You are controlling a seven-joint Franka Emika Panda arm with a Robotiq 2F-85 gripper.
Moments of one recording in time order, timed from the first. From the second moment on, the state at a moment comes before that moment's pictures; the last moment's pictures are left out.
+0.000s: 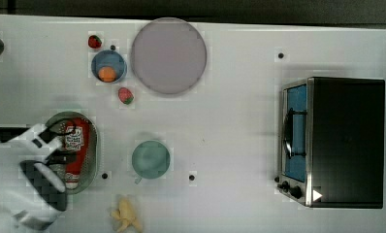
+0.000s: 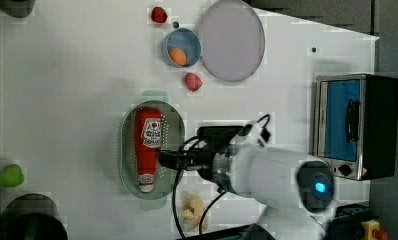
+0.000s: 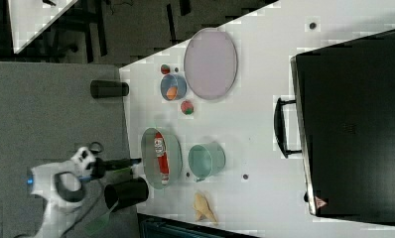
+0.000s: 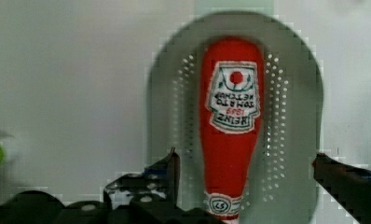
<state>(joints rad) -0.03 0.24 0.76 -2.20 -0.12 0.87 0.02</state>
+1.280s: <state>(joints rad) 0.02 0.65 0.64 -2.12 -0.50 1.08 0.26</state>
